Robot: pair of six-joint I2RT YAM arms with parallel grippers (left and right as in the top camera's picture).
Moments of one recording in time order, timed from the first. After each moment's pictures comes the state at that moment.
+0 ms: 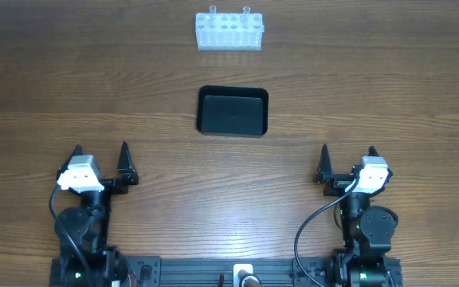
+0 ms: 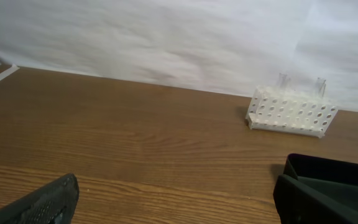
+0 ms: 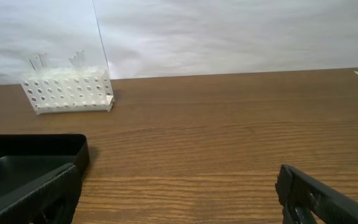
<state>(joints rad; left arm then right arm) 0.07 0.01 0.01 -0.07 0.03 -0.13 -0.01 0.01 0.01 -0.07 0.02 0.05</state>
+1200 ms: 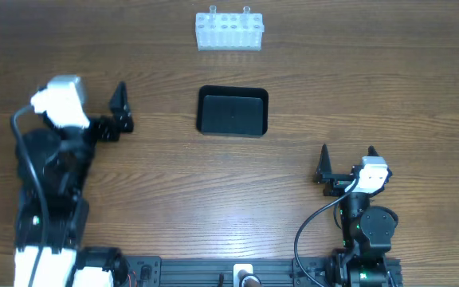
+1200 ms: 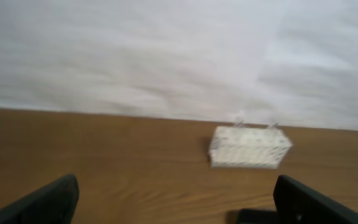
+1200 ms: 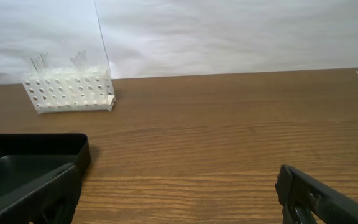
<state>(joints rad) -0.08 0.81 0.78 -0.15 0.03 -0.12 -0.01 0.01 0.01 -0.07 0.01 0.05</state>
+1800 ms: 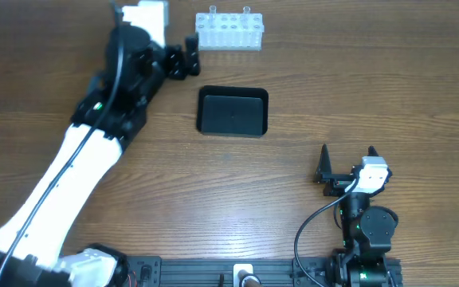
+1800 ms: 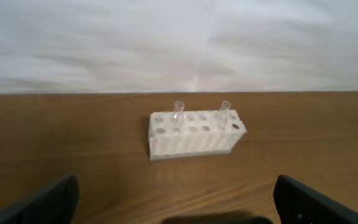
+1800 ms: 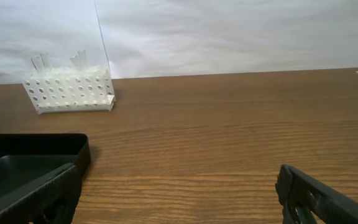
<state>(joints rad) -0.38 1.45 1.25 -0.24 -0.12 -0.24 -0.01 0.01 0.01 -0.07 0.01 0.05</state>
